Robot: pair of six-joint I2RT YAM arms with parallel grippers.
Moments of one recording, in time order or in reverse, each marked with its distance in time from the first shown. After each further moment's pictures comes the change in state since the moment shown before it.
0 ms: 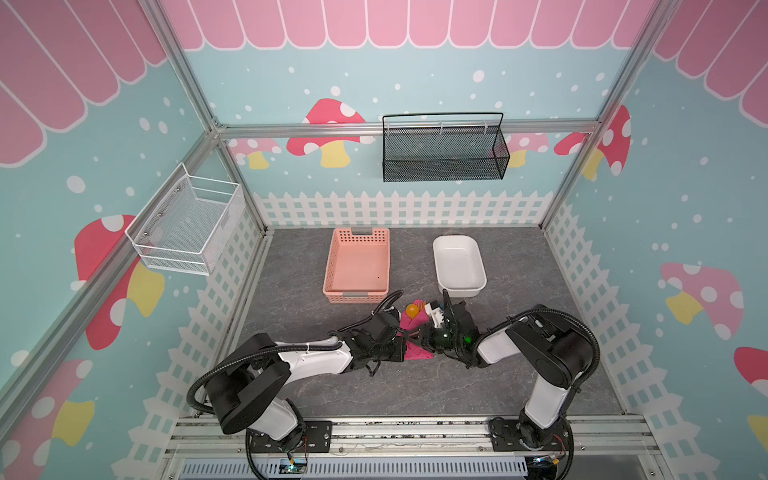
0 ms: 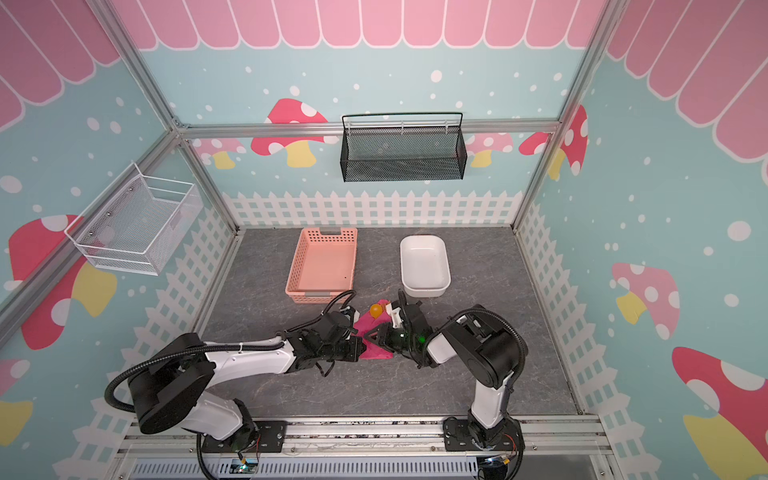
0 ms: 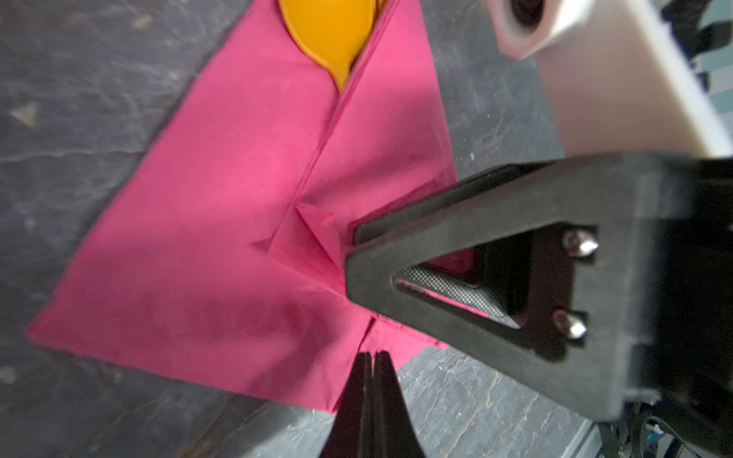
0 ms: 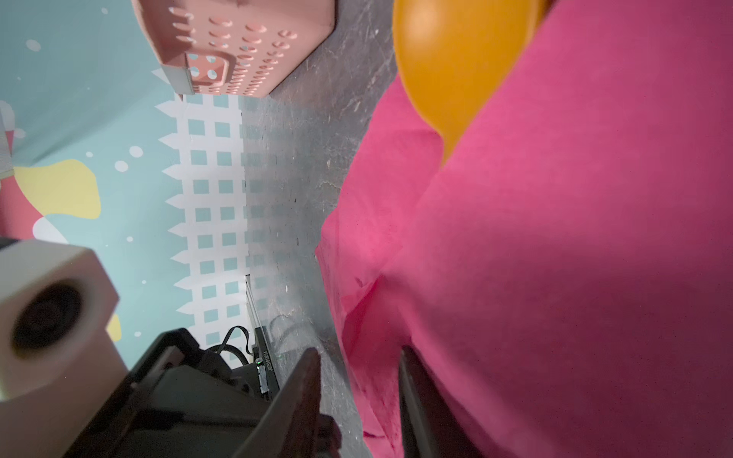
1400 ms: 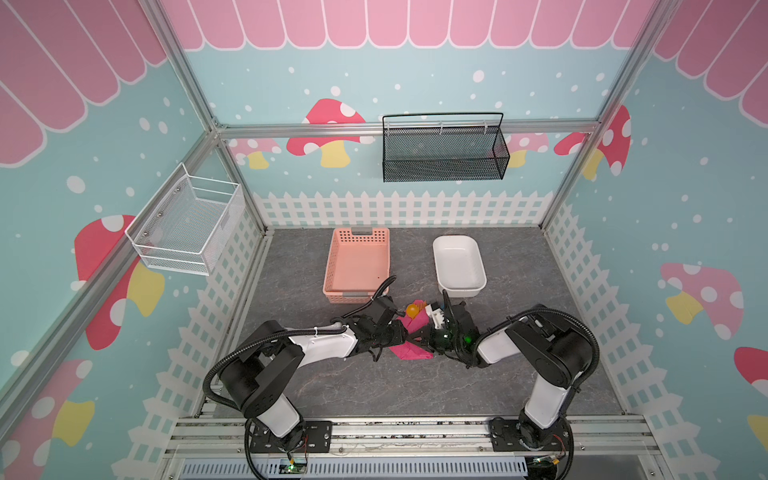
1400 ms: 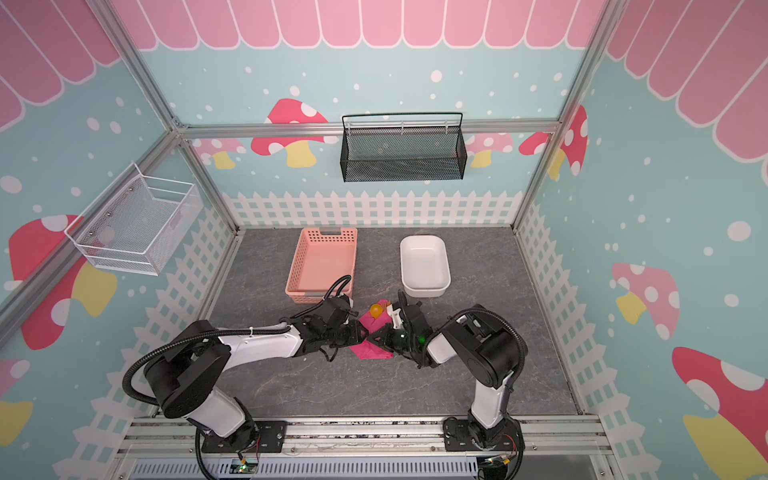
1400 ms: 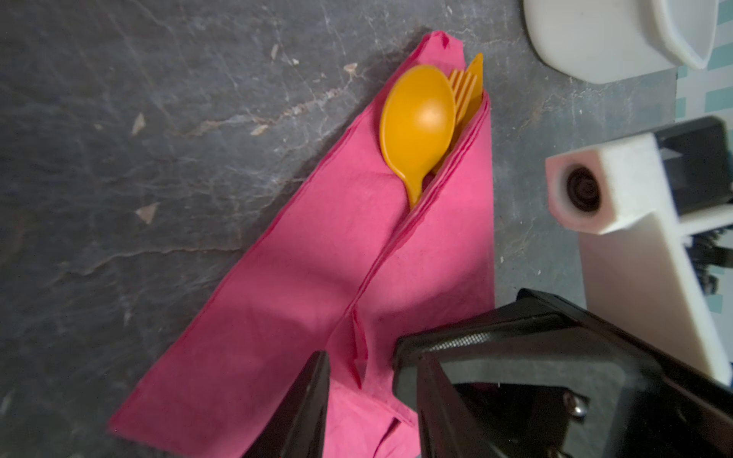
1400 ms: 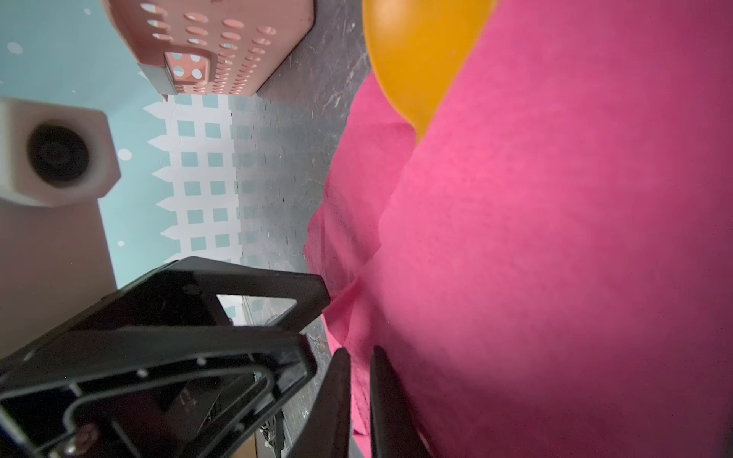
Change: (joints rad) left arm 0.091 0.131 0.110 -0.023 0.013 -0.126; right arm 0.000 0.002 0.000 -0.025 0.002 0.000
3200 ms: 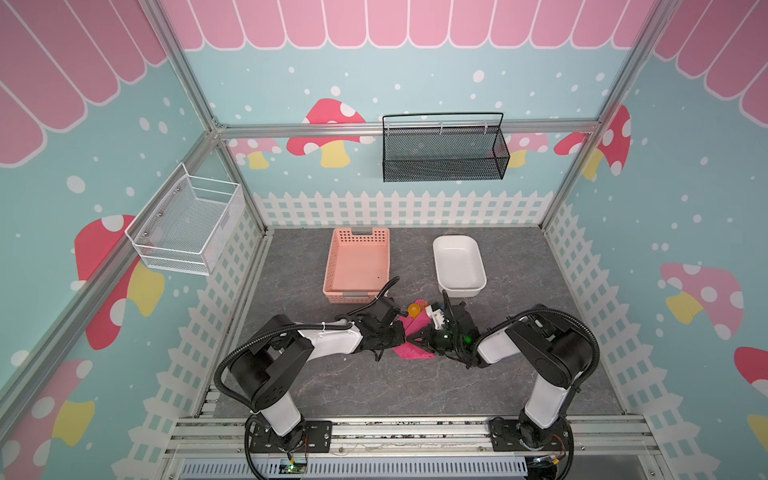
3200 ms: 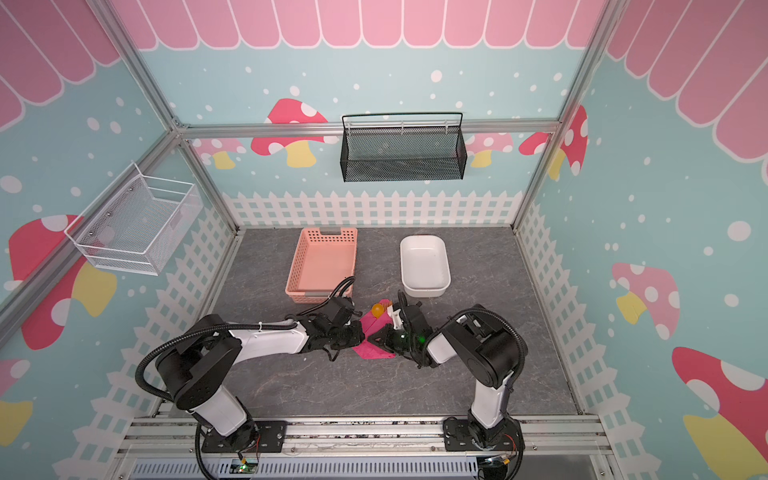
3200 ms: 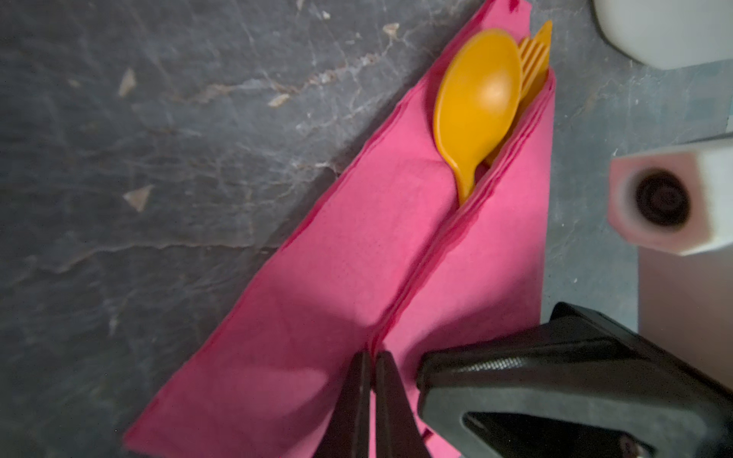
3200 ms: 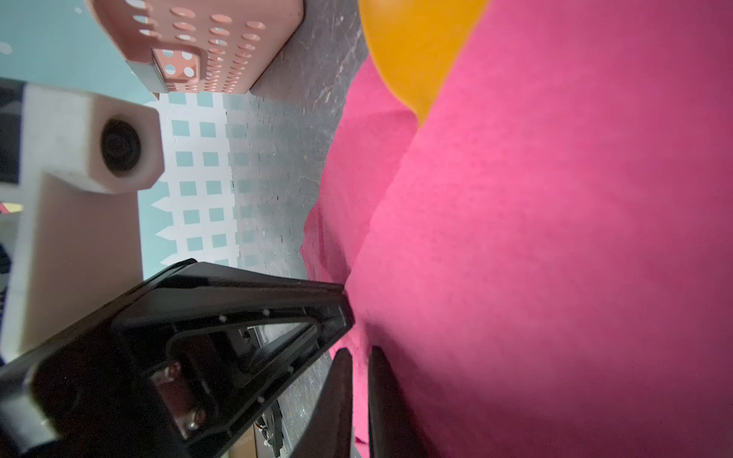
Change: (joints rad) left arm 0.002 0.060 0.039 -0.047 0.007 -0.025; right arm 0.000 -0.003 0.000 -0.016 0.001 0.000
